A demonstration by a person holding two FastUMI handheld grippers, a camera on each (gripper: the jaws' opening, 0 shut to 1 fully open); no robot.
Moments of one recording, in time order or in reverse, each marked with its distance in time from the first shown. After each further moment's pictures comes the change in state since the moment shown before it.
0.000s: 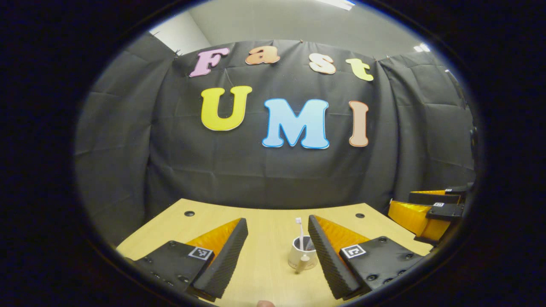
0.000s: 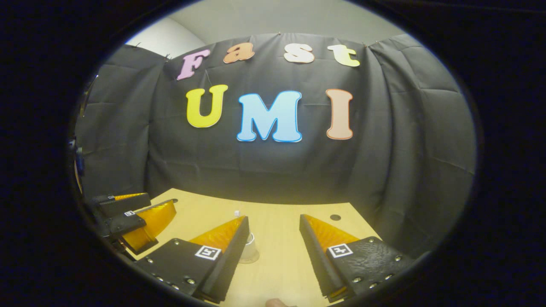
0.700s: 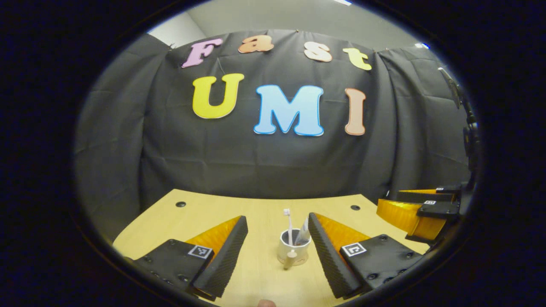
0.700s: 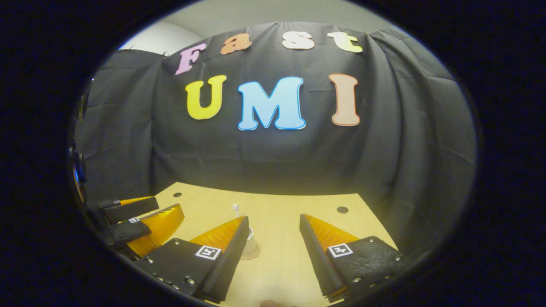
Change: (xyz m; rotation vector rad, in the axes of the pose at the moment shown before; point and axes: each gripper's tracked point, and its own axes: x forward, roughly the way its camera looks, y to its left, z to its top) left arm 0.012 -0.037 -0.011 -0.024 0.059 -0.010; right arm 0.018 -0.014 -0.007 0.025 0.065 0.058
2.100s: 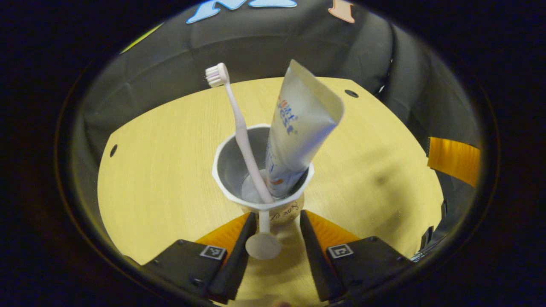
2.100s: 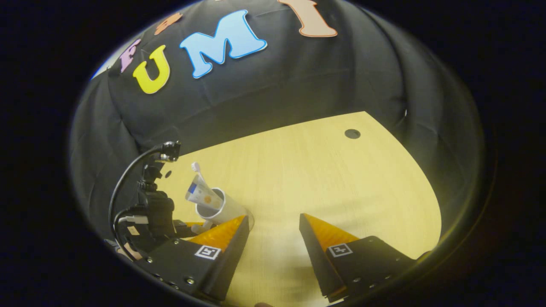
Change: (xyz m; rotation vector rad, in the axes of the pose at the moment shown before) left arm 0.146 -0.048 -0.268 0.121 0.871 -0.176; right arm 0.079 -0.046 -0.135 0.317 0.493 0.065
